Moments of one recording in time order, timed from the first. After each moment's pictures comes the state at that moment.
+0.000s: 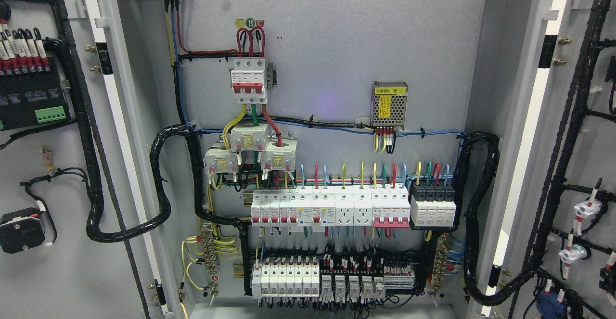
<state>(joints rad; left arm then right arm) -0.06 0.38 0.58 -1.37 0.39 -0.35 -0.22 0.34 -0.60 -0.27 -1.68 -1.06 -0.73 0.58</state>
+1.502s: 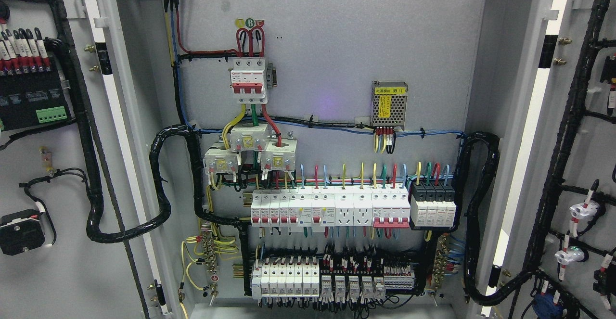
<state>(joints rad) 0.10 0.37 0.48 -1.60 0.50 -0.35 -0.22 0.34 -0.66 -0.17 -1.83 -1.05 -0.73 0.58</state>
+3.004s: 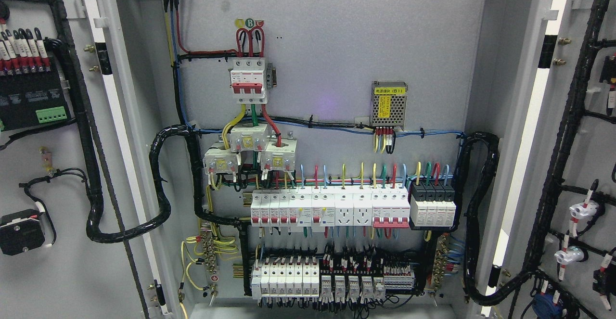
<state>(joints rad) 0.43 0.39 0.21 -1.78 0.53 -0.43 -0.20 0.20 -0.63 0.26 -1.85 -0.77 -0.70 0.33</state>
